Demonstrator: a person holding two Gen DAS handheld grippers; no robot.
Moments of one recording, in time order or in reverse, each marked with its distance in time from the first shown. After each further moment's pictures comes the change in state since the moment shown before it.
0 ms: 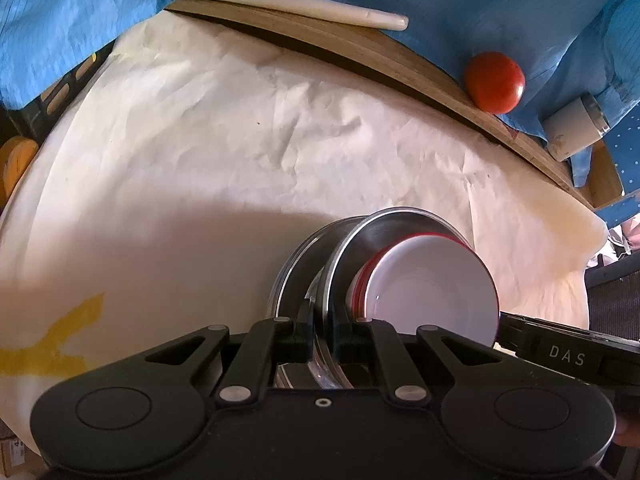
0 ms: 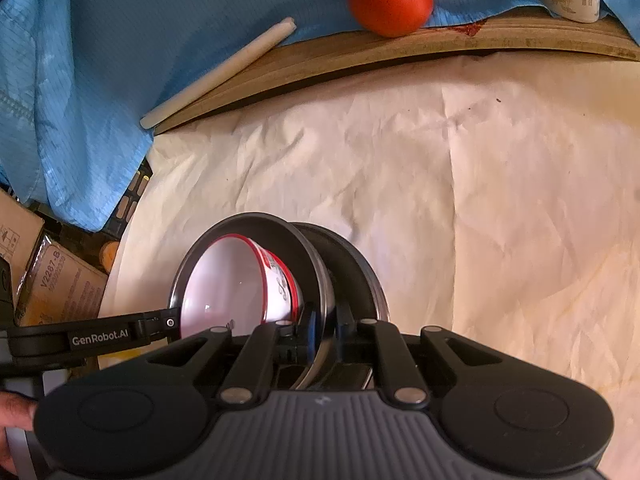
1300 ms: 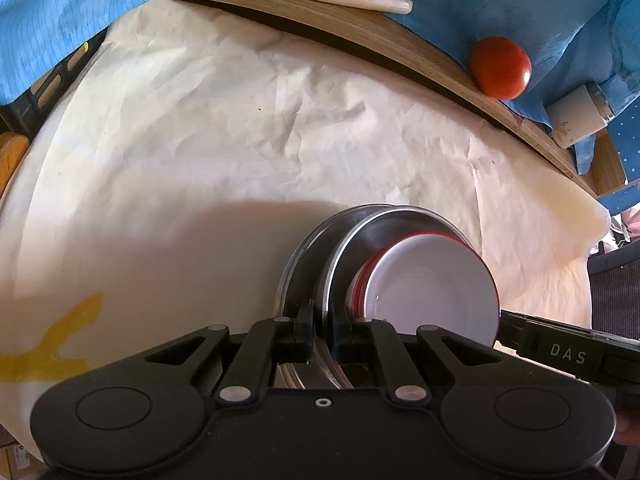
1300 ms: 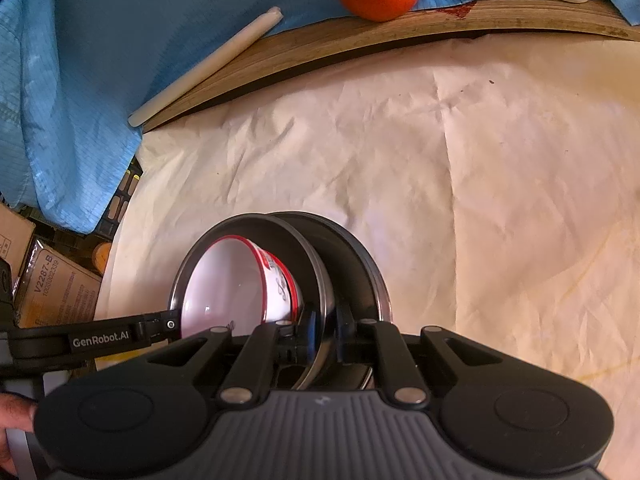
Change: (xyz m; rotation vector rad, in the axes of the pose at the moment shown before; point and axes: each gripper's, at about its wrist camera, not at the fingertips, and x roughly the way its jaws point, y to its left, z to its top) left arm 0.008 0.003 0.002 0.008 0.045 -0.003; right arm 0.008 -0.002 0.000 0.033 0.021 -0.013
